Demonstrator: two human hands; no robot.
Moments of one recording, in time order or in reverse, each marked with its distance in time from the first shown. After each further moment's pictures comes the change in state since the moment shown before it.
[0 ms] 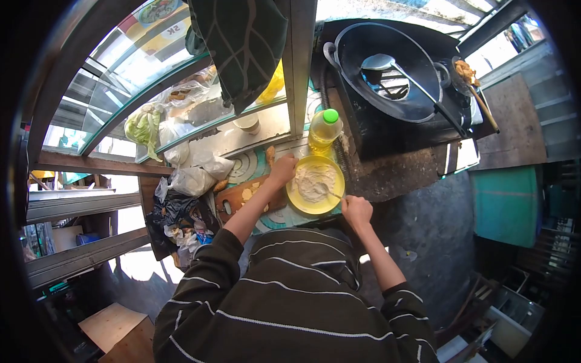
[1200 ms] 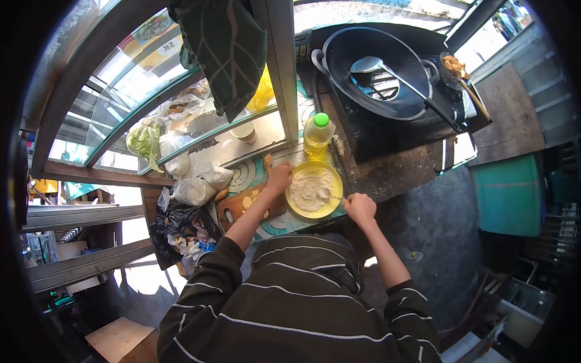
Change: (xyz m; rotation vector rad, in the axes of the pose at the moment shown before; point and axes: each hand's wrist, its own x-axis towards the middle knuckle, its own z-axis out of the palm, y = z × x) left_hand -0.005 -0.001 0.000 -0.083 0.091 0.038; right_hand 0.011 0.005 -0.026 0.014 -0.182 0.132
